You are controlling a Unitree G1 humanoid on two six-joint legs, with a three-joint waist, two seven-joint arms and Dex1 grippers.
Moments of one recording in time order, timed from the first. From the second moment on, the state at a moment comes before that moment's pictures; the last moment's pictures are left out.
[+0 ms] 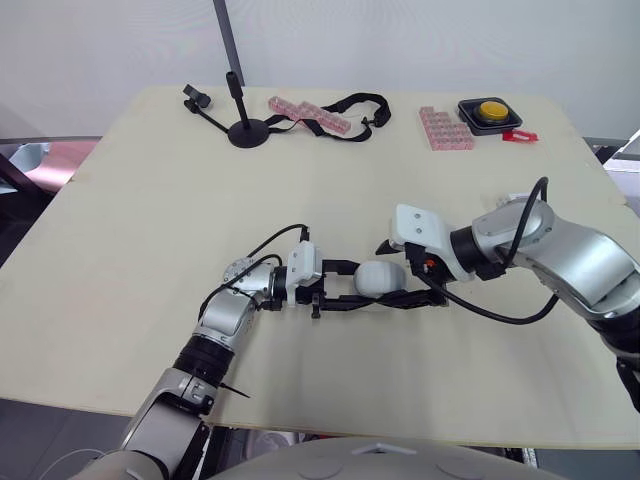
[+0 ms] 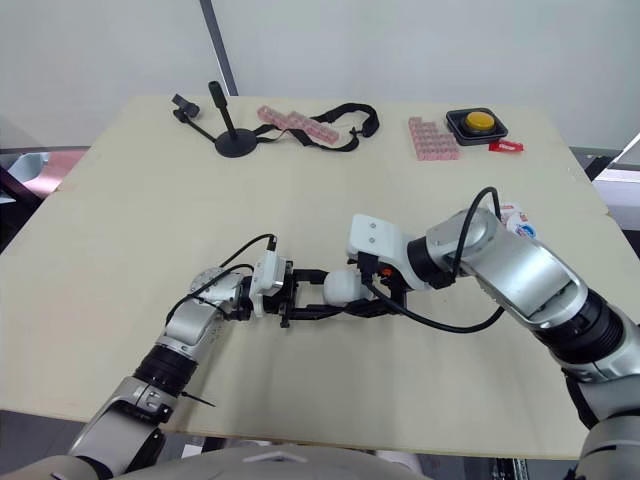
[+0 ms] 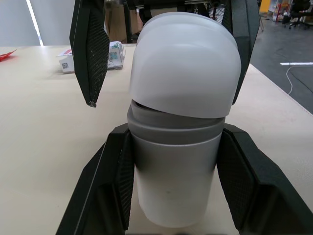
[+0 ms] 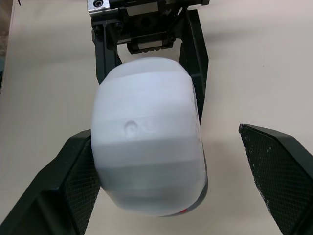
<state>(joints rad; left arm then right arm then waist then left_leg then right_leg) -0.36 0.21 -0.30 0.26 -0.29 -0.18 -1.27 -0.67 -0.85 0.42 -0.54 0.48 1.03 1.01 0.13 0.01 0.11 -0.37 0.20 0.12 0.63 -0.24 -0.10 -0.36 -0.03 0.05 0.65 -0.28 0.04</state>
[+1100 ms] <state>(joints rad) -0.36 0.21 -0.30 0.26 -0.29 -0.18 -1.27 -0.68 -0.84 0.40 -0.52 0.48 1.03 1.01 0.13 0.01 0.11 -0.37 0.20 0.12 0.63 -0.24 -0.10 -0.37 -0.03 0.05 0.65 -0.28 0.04</state>
